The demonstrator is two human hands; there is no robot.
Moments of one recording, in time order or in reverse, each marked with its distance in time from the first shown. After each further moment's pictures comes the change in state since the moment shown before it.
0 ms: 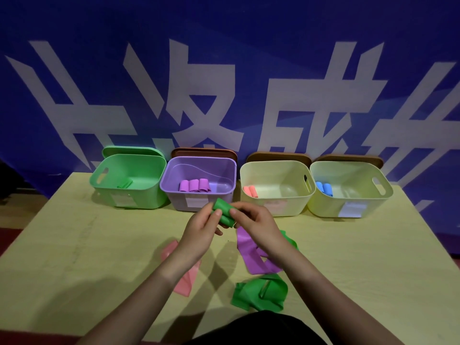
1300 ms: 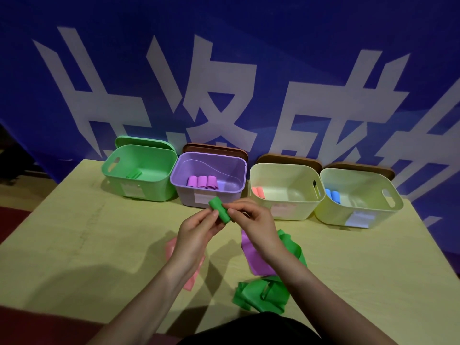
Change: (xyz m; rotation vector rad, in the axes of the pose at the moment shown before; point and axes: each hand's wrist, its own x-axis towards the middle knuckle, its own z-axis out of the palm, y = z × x) left_hand -0.018 -0.005 -0.012 -0.545 0.199 -0.115; right_hand 0.006 0.002 0.027 0.043 0.092 -0.100
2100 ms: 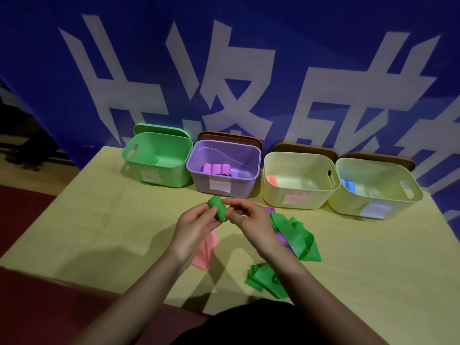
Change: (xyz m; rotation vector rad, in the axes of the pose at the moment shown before) left_hand -0.029 0.019 -0.031 0.075 0.029 -0.064; right_hand -0.021 0.004 0.037 -0.060 -0.058 0.204
